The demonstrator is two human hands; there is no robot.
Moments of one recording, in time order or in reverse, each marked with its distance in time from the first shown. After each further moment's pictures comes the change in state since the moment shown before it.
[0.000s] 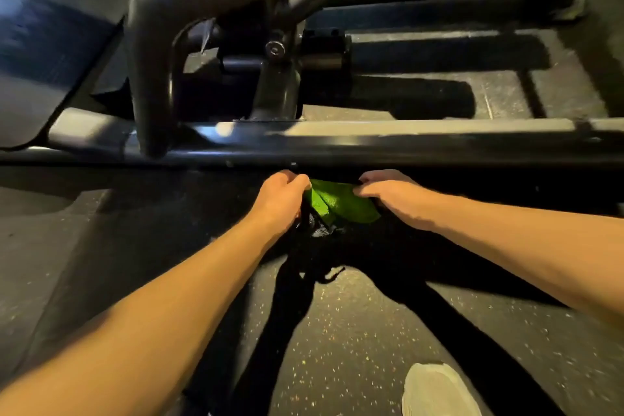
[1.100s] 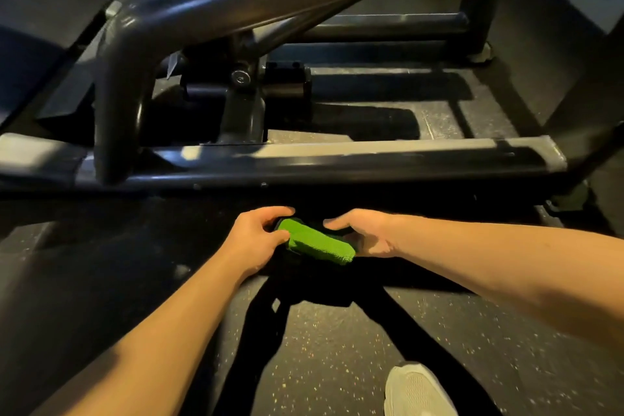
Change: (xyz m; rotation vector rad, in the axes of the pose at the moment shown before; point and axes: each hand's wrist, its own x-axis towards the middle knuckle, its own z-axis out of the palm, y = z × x) left_hand -0.013 -0.035 -0.008 0.075 -0.178 0.271; right_hand -0.012 0.018 0.015 0.487 -0.118 0.553
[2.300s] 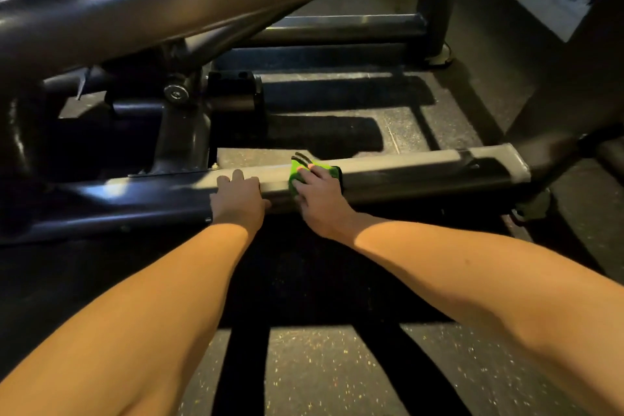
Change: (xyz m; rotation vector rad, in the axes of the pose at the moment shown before) left_hand 0.154 0.054 0.050 0.956 0.096 -0.019; right_hand 0.065 -0.066 -0.055 -1.314 0.687 -0.930
